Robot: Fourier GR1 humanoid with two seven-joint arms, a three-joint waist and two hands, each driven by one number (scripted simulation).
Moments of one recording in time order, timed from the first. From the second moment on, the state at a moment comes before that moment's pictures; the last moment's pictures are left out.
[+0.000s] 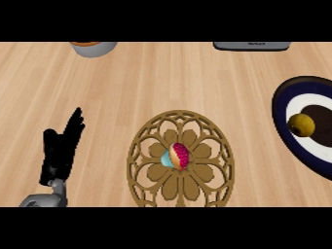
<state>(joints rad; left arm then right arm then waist) -0.04 0.09 0.00 -1.46 -0.10 0.12 0.21 -0.50 -0.76 -0.48 -0.29 0.32 0.19 -0.93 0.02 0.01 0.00</state>
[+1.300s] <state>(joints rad) -0.06 0.07 0.00 -1.46 -0.11 0.12 0.22 -0.47 -0.91 -0.57 -0.16 0.25 0.16 -0.96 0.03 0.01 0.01</state>
